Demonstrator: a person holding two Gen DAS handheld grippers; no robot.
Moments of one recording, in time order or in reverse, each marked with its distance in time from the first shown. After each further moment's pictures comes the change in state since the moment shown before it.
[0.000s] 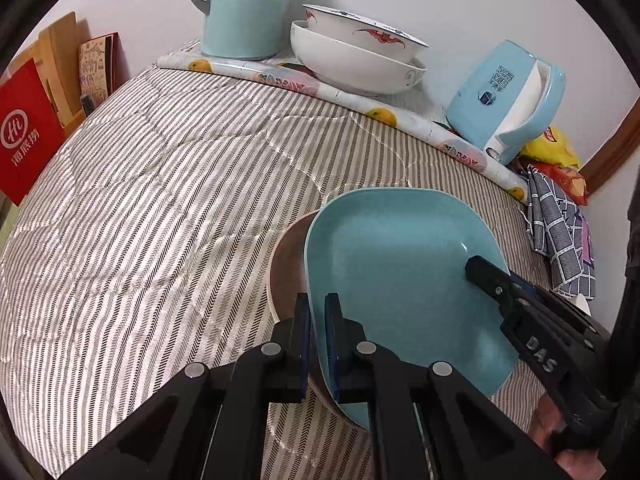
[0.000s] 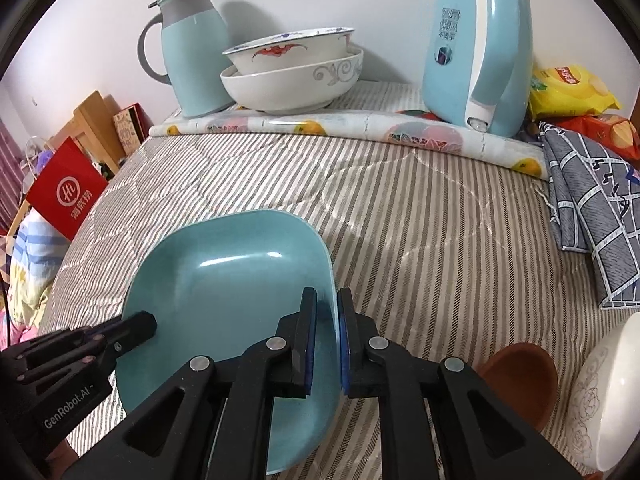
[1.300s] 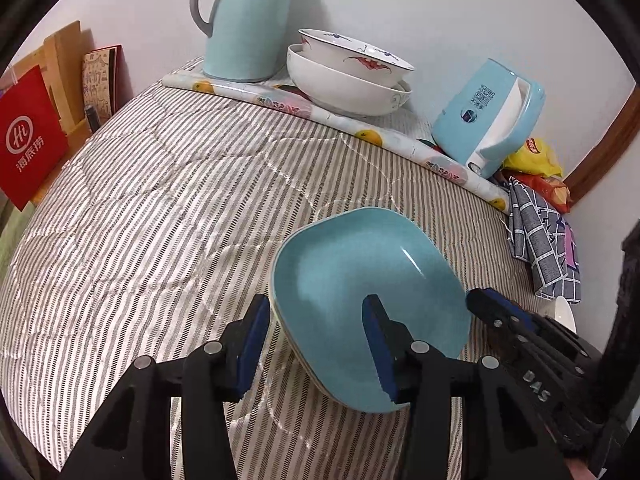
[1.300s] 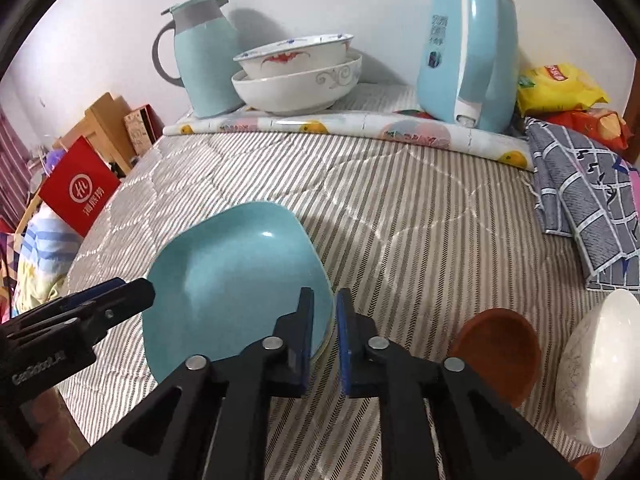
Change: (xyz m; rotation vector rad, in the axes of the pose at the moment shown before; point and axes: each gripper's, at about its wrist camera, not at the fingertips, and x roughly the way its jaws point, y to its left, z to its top) left arm -0.028 -0.004 -0.003 0.008 -0.051 -0.023; right arm -0.035 -0.009 -0.016 -0.008 -0.013 0.005
